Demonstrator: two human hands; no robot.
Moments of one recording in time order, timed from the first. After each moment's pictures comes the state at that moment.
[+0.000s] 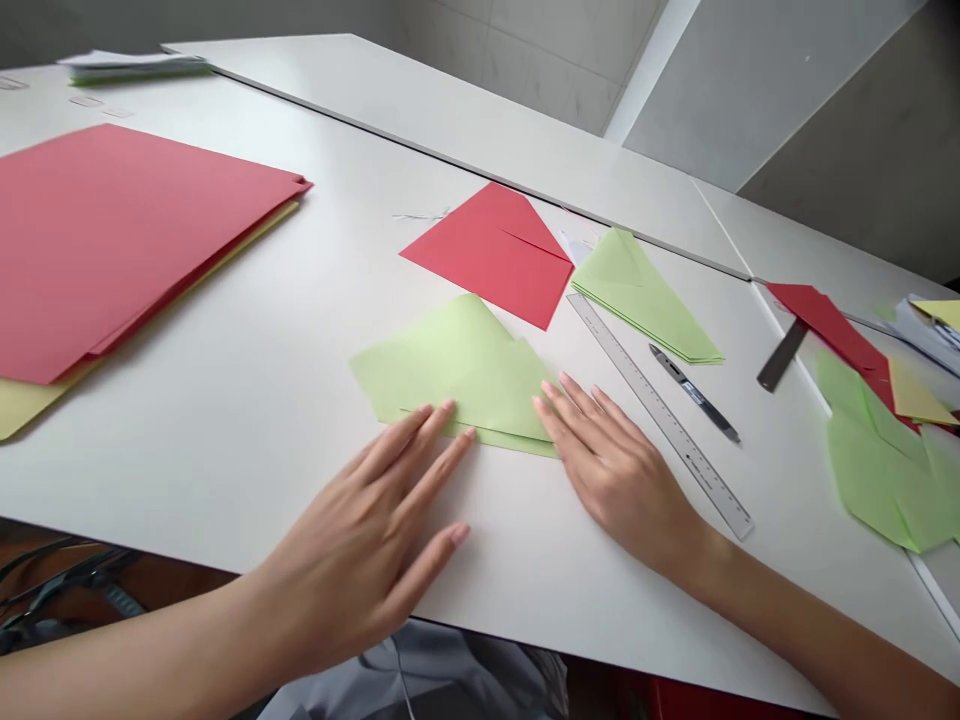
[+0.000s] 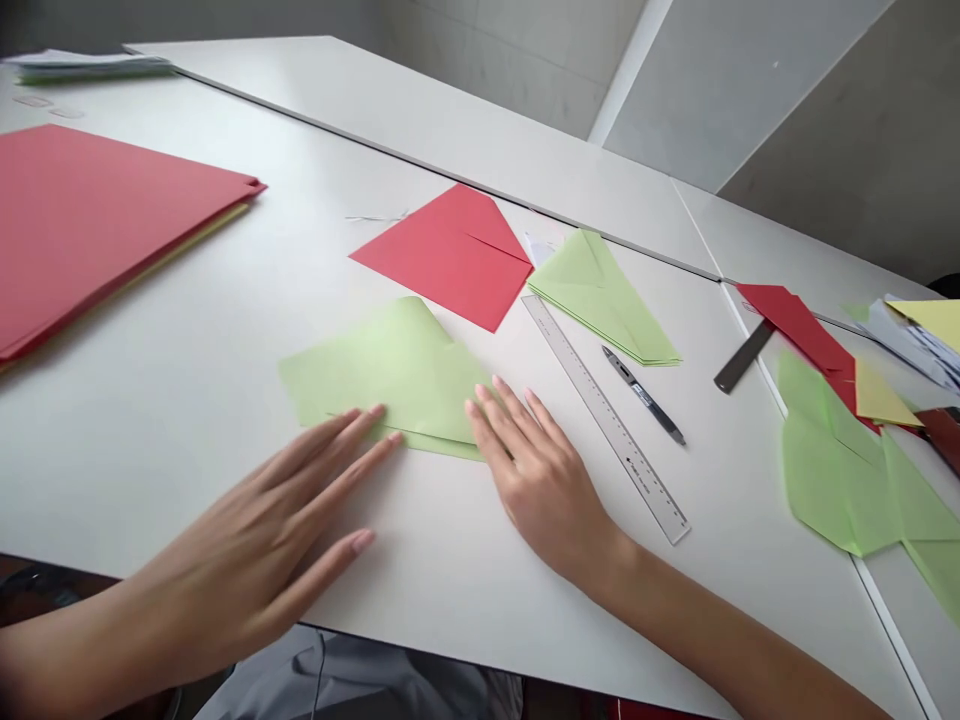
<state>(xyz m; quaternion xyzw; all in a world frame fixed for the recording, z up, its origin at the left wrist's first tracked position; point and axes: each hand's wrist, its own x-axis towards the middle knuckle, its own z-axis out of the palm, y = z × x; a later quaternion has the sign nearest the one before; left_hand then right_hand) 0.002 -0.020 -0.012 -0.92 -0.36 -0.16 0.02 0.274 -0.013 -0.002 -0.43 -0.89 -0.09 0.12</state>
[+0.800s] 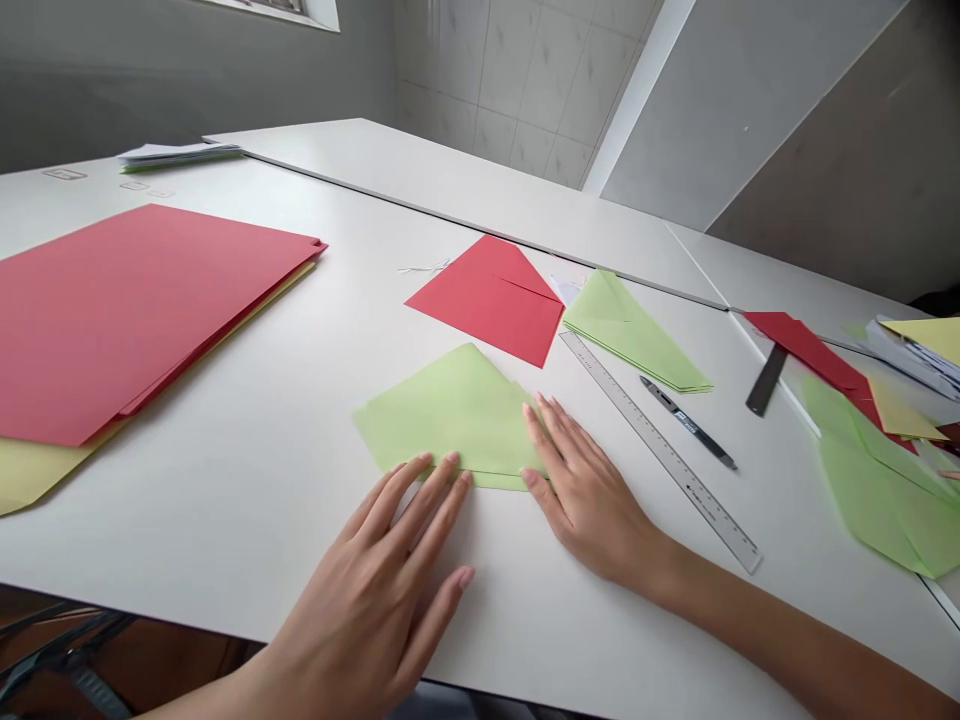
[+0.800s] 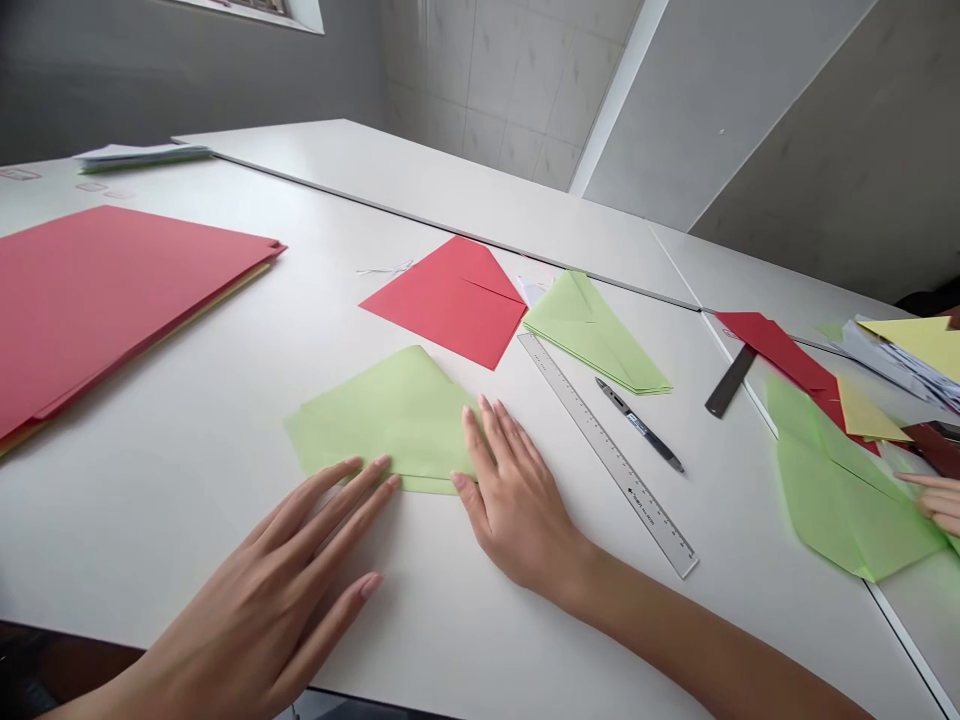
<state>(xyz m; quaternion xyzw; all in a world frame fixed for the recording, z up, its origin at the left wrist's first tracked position) 0.000 -0.028 -0.017 -0.91 -0.36 -0.19 0.06 0.247 0.003 -0.018 -0.54 -0.83 0.04 0.12</state>
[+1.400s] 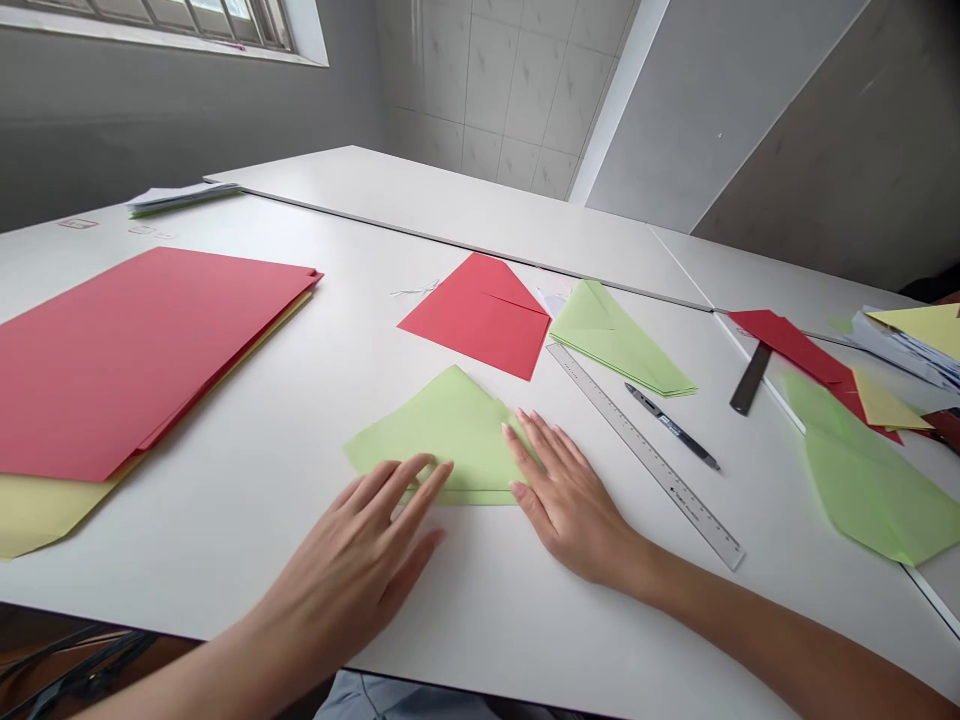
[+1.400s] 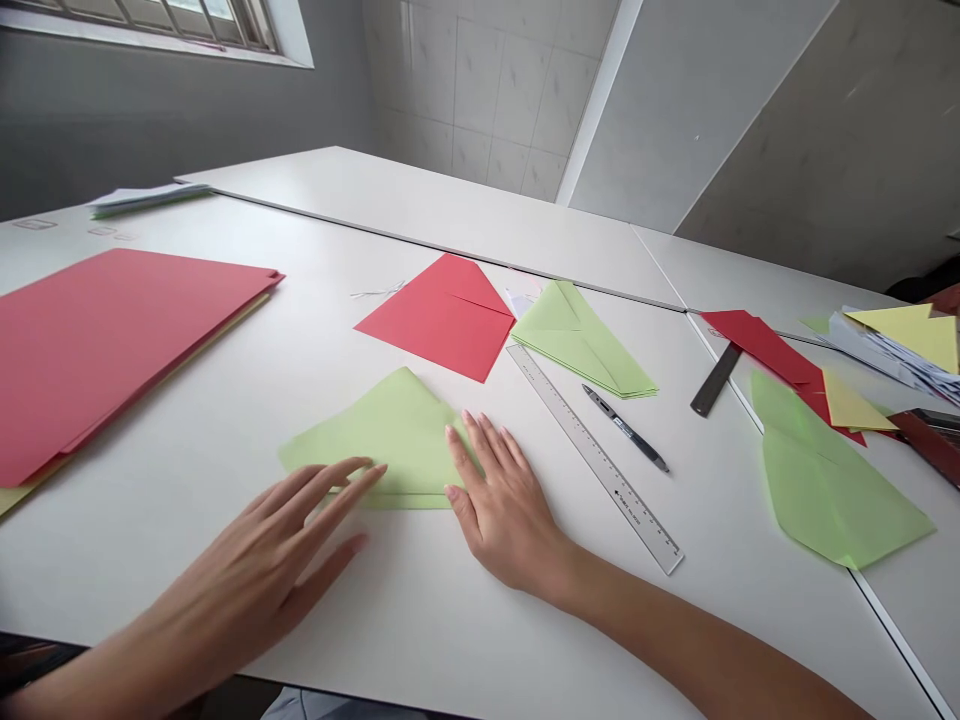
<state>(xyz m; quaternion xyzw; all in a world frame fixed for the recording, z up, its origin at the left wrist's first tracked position) -0.011 0.001 -0.008 -0.90 -0.38 -0.20 0.05 0.246 0.004 -0.015 -0.52 -0.85 0.04 0.11</state>
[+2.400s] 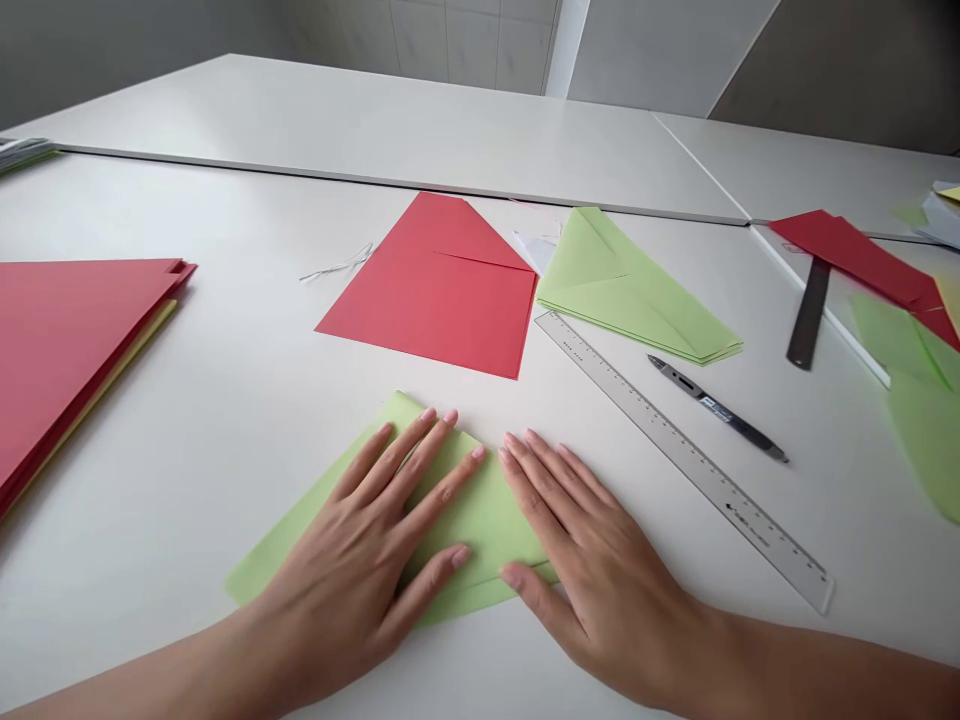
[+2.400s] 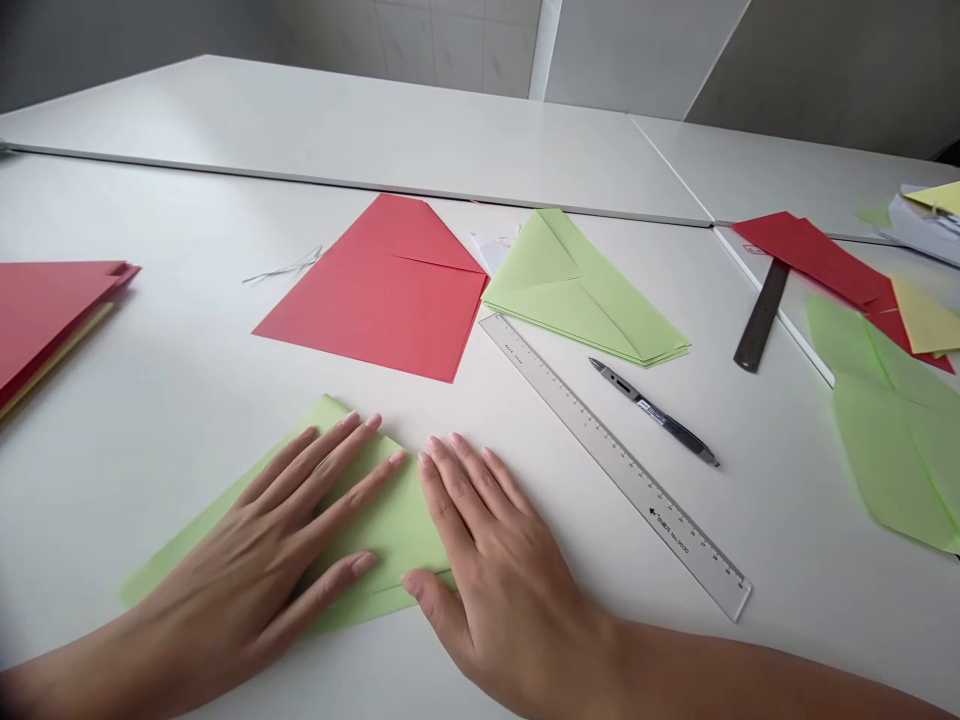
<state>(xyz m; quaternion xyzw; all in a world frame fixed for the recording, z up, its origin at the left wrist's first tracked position) 0.018 0.083 0.001 -0.96 -0.26 -0.08 0.00 0.247 0.007 -0.009 -0.52 -0.85 0.05 0.11</state>
